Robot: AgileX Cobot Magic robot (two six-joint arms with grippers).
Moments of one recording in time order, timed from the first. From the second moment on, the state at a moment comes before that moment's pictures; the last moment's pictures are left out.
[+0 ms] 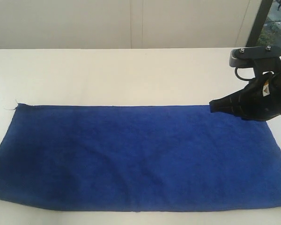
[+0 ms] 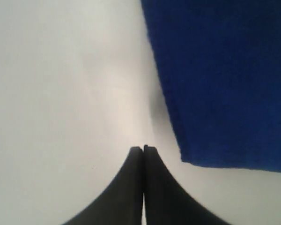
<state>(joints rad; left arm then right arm) -0.07 1.58 -0.76 0.20 0.88 0.04 0.14 1.43 -0.78 -0.24 0.41 0.35</state>
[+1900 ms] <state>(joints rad) -0.07 1.60 -0.78 0.02 0.86 0.21 0.14 1.43 -0.78 -0.24 0.39 0.35</state>
